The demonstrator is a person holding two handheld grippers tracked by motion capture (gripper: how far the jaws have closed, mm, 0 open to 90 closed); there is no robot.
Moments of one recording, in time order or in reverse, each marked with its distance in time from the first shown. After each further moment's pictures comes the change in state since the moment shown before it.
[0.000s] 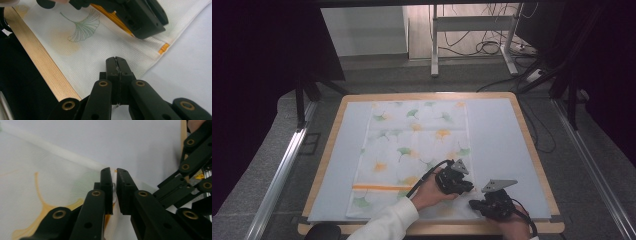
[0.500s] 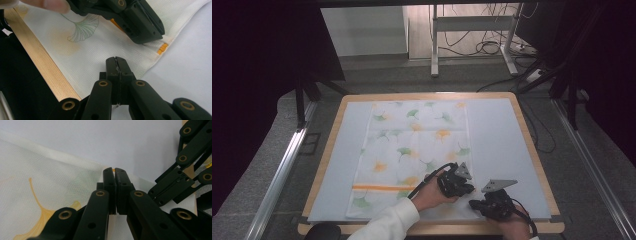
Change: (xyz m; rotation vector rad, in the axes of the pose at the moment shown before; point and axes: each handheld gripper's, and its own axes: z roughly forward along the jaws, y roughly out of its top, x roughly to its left) left arm -0.007 0.001 0.000 0.039 0.047 0.095; right arm 0.000 0.000 0.000 0.001 0.003 -0.001
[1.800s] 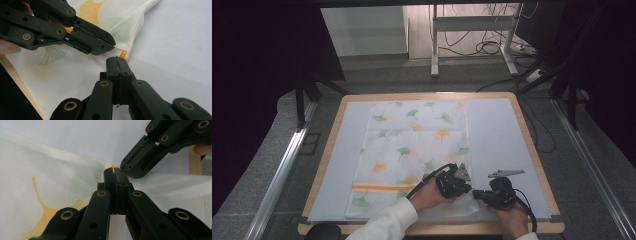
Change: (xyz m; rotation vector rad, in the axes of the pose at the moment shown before) left arm -0.002 -0.001 -0.006 0.033 0.045 0.045; right arm -0.028 0.010 0.003 -0.031 -0.031 0.245
